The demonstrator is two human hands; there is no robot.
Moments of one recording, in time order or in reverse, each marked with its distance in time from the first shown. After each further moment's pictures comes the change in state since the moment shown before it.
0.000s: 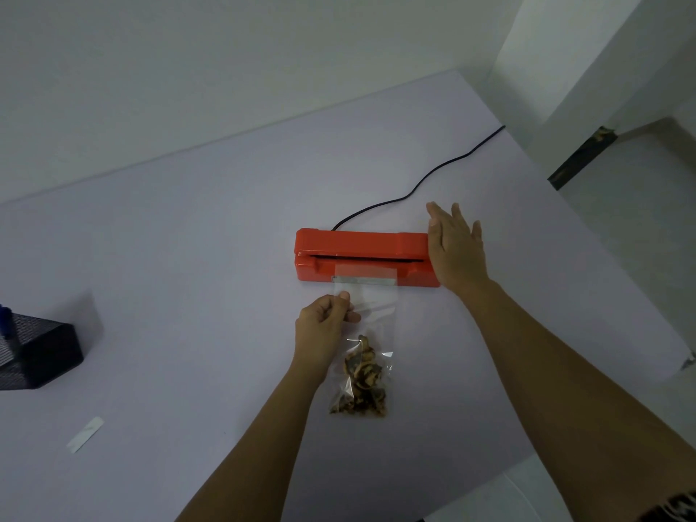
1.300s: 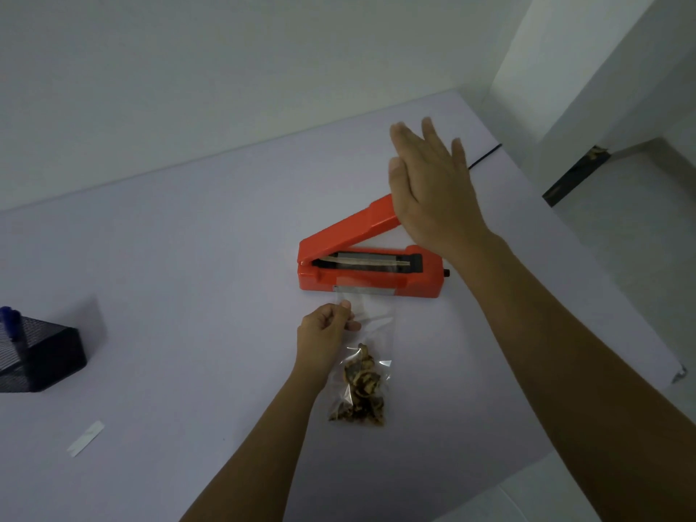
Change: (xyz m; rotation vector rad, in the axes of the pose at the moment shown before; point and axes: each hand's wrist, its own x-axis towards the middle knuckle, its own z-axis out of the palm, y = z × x) left_hand -0.001 0.003 0.000 -0.002 -0.006 -0.019; right_hand 0.000 -0.121 -0.079 -0.132 0.110 -0.374
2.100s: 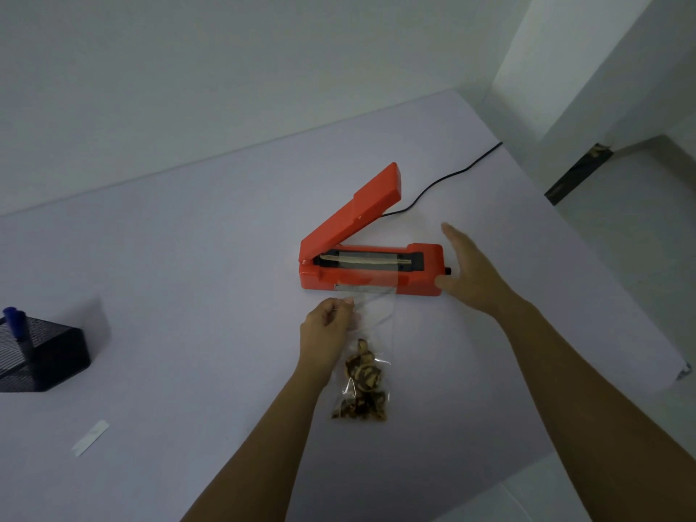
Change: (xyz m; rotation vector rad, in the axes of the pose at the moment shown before) left_hand 0.003 0.001 0.002 0.049 0.033 0.008; right_hand -0.073 0.112 0.057 0.368 -0.328 0.338
